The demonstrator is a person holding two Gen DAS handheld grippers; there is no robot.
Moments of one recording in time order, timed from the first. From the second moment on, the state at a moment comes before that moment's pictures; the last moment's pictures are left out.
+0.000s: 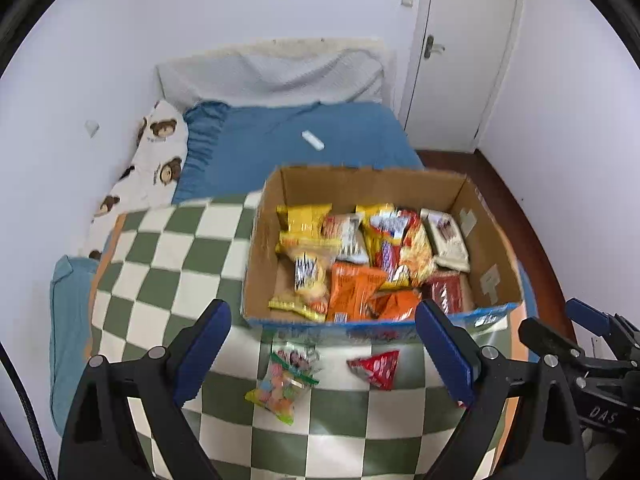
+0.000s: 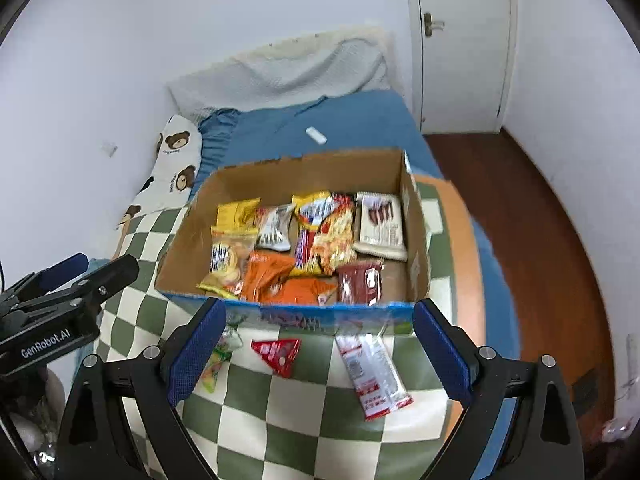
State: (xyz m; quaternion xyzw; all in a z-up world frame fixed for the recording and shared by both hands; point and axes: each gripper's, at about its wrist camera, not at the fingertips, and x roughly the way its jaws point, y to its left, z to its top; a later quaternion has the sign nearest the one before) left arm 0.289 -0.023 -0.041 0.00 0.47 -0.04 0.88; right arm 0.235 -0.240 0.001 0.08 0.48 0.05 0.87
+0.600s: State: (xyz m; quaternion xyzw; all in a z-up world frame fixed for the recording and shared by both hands) left arm 0.335 -0.084 -0.250 -0.08 0.68 -0.07 0.72; right arm 0.261 -0.279 -0.196 0.08 0.63 0.03 0.77
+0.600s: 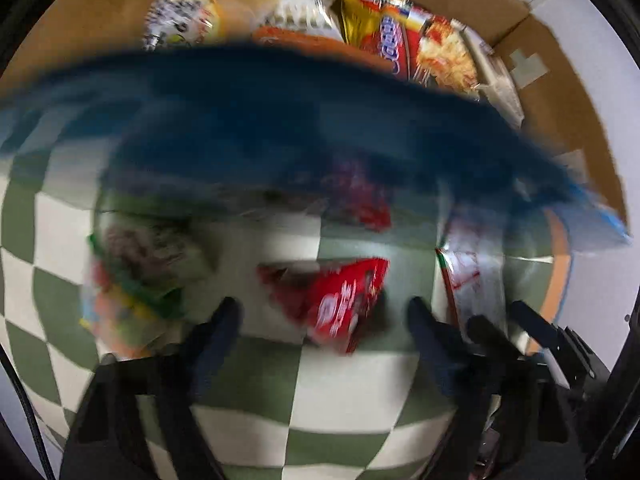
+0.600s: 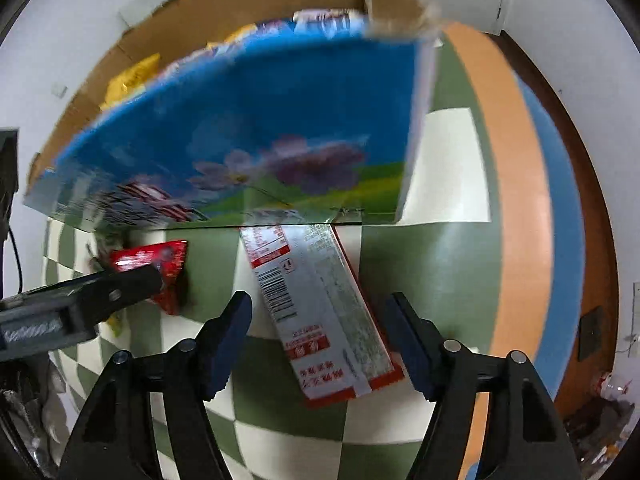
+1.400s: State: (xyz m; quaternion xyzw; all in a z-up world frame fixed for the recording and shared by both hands) left arm 0.250 -0.082 -0.279 -0.05 0.71 -0.09 0.70; right arm 0.195 -0.240 -0.235 0.05 0.69 0.04 0.72
